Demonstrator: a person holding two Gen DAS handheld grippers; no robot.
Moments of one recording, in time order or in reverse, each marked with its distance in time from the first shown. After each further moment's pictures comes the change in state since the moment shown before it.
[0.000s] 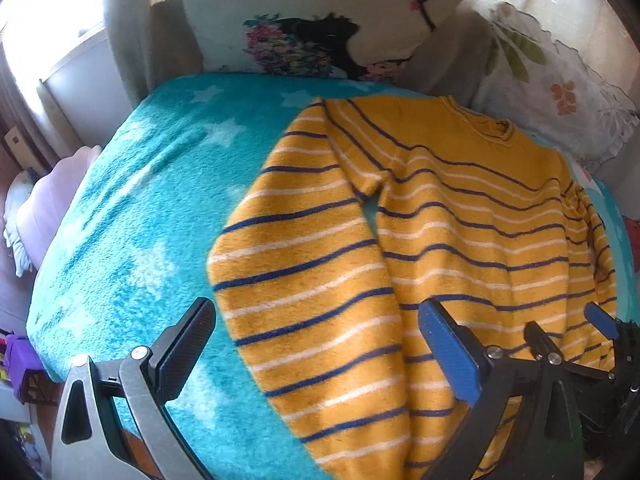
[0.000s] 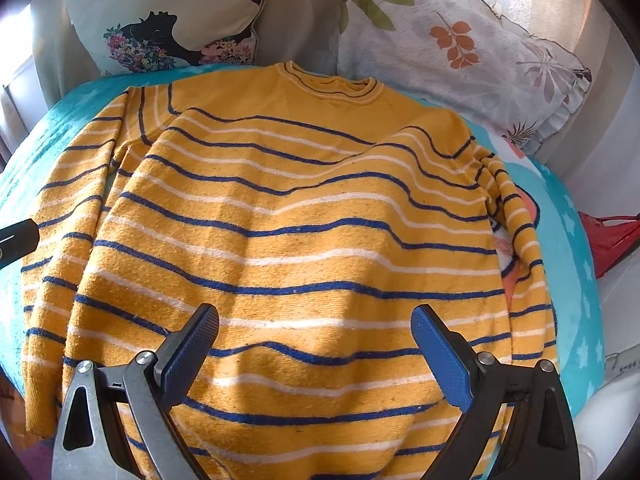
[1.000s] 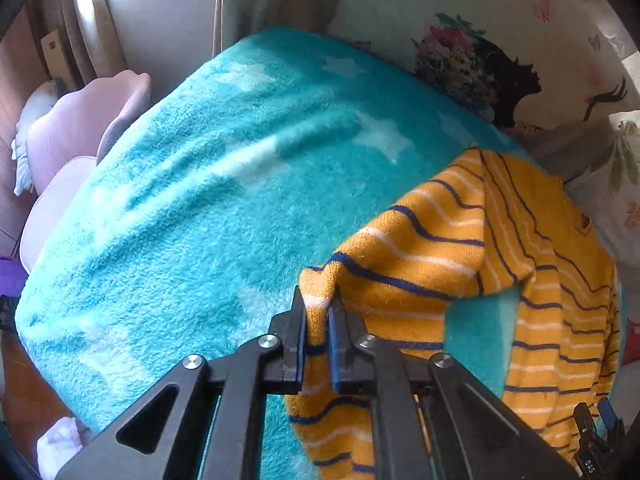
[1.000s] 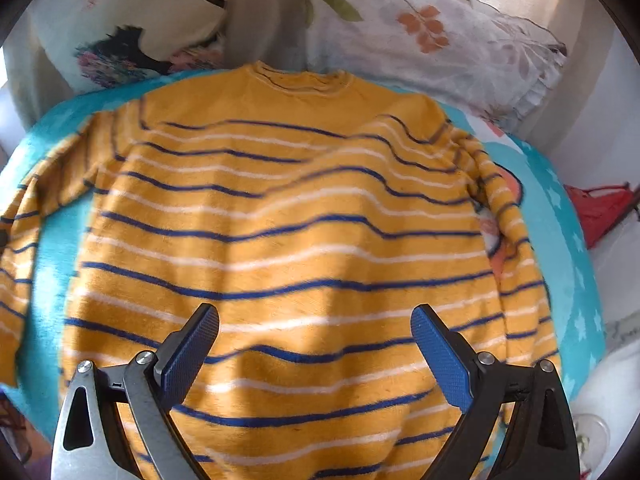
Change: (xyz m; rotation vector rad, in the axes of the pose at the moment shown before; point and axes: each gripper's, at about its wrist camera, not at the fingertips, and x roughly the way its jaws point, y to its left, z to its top) left arm 0.047 0.144 0.040 -0.277 0.058 -0.013; right arm -0.010 -0.004 0.010 0.063 -0.010 0.044
